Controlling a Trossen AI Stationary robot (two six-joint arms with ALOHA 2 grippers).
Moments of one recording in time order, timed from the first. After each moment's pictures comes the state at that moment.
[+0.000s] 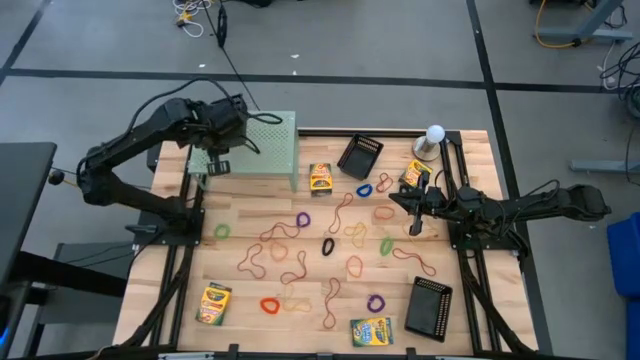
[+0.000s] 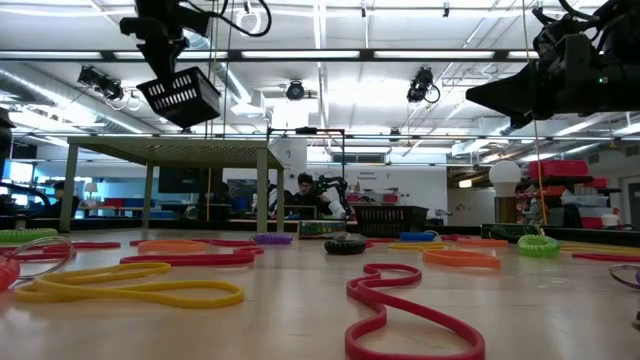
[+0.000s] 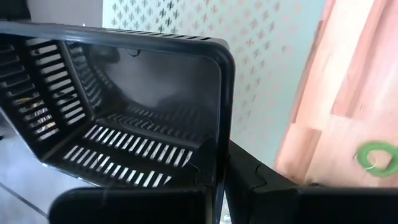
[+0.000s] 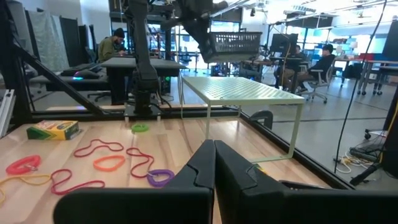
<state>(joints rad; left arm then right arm) 0.49 1.24 1.44 -1.47 -0.39 0.38 -0.01 0.59 0.01 0.64 0.21 -0.06</state>
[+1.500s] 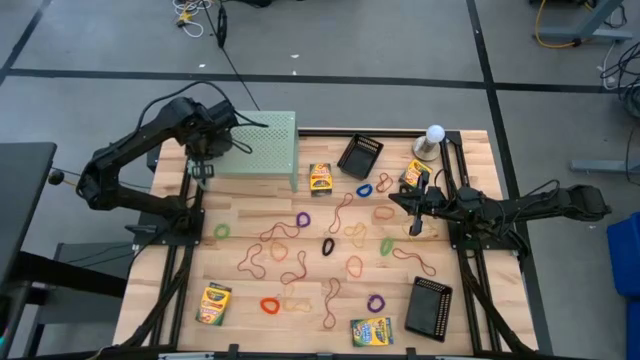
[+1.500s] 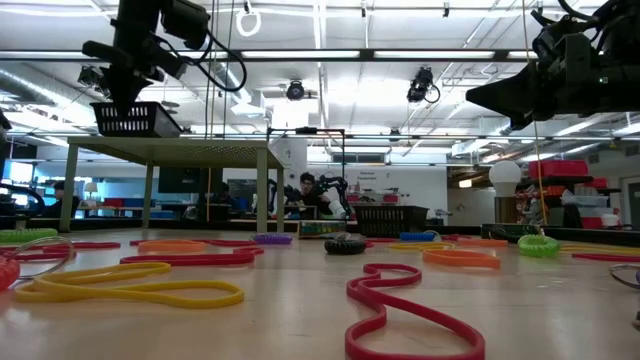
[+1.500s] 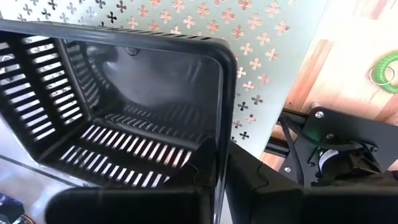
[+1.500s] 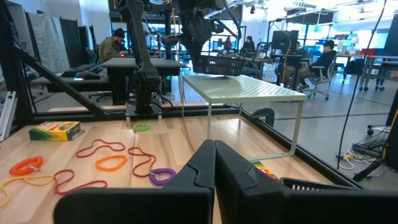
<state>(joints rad) 0.70 1.23 1.28 -1.57 -0.38 0.51 -0.01 0.59 0.01 0.63 0.21 -0.04</state>
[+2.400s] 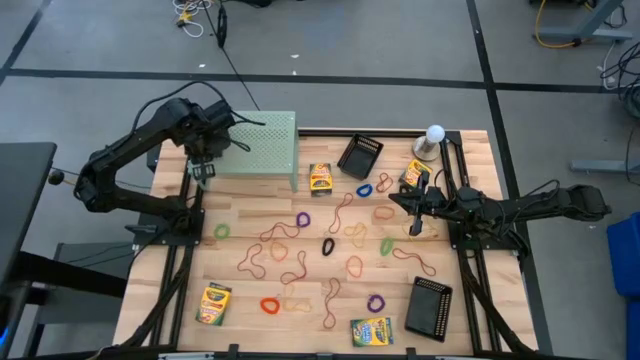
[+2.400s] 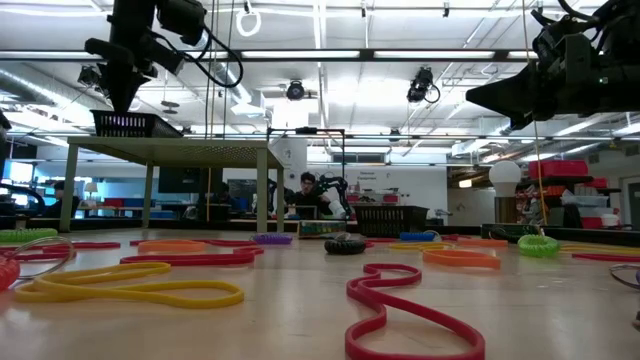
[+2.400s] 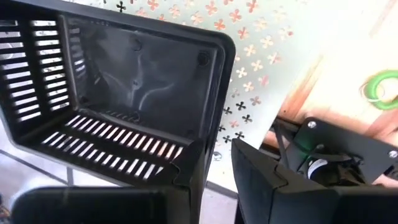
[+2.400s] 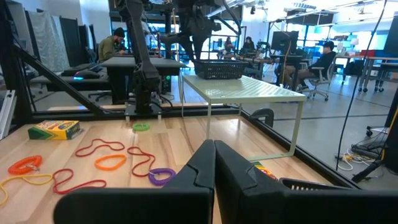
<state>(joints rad) 0.70 1.20 1.28 -1.57 -0.36 0.41 -0.01 0.59 0.01 0.63 0.21 -0.05</state>
